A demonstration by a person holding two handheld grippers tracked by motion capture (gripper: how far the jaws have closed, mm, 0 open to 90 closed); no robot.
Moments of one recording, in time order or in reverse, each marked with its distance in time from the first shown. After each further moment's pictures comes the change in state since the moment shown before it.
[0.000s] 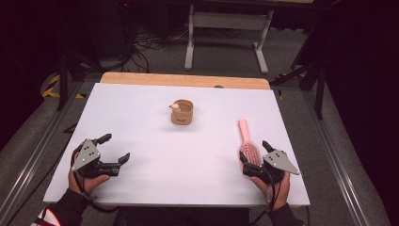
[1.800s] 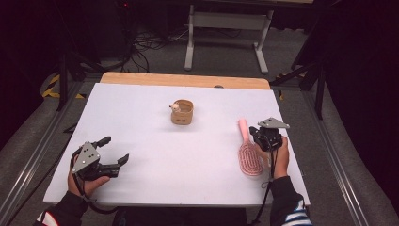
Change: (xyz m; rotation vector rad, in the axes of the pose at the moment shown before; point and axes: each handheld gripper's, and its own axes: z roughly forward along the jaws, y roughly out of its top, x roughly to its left) left arm -0.002 -0.006 -0.003 0.020 0.028 -0.014; right arm -0.051 0.034 0.080 0.348 0.022 -0.006
